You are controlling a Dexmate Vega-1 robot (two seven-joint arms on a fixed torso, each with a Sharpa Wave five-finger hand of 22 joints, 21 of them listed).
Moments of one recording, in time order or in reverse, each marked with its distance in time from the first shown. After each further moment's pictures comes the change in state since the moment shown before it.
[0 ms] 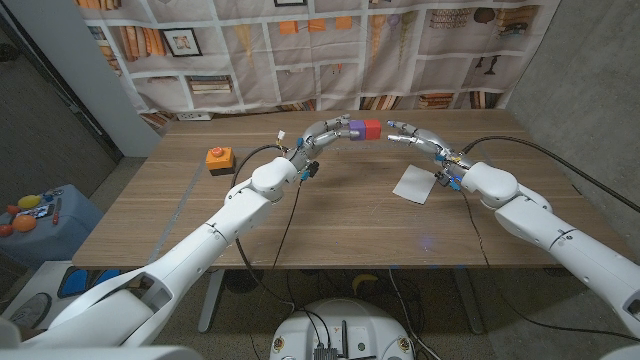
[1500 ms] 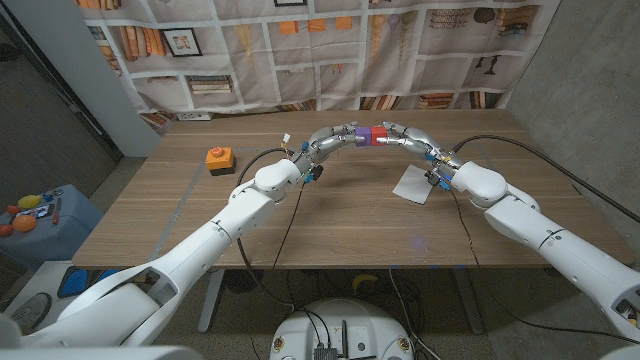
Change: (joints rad) left arm -0.028 -0.018 0.025 0.060 -0.070 0.008 -0.092; left_hand -0.009 0.009 -0.016 -0.003 0.005 0.000 0.000 0.000 0.000 0.000 0.000 0.000 0.000 0.000 0.000 0.000 0.000 -0.004 -0.004 0.000 0.000; right arm 0.008 0.039 -0.021 -0.027 -0.040 -0.007 -0.040; right_hand 0.114 0.009 0.035 0.004 -0.049 0.195 0.016 0.112 0.029 0.028 0.020 0.020 0.000 0.056 -0.013 0.035 0.014 0.043 0.007 0.020 0.000
